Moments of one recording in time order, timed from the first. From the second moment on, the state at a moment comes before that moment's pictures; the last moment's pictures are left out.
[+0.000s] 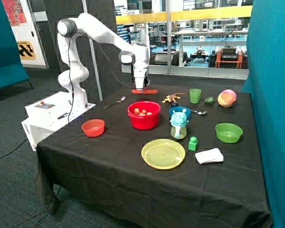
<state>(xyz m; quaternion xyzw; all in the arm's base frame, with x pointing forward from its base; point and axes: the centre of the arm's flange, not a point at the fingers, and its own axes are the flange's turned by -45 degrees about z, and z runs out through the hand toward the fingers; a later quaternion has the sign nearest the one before) 0.516 0.057 0.376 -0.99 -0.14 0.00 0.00</state>
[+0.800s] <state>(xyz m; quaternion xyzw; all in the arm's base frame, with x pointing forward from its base) 0.515 0.020 0.432 -1.00 -0.02 0.00 0.00</state>
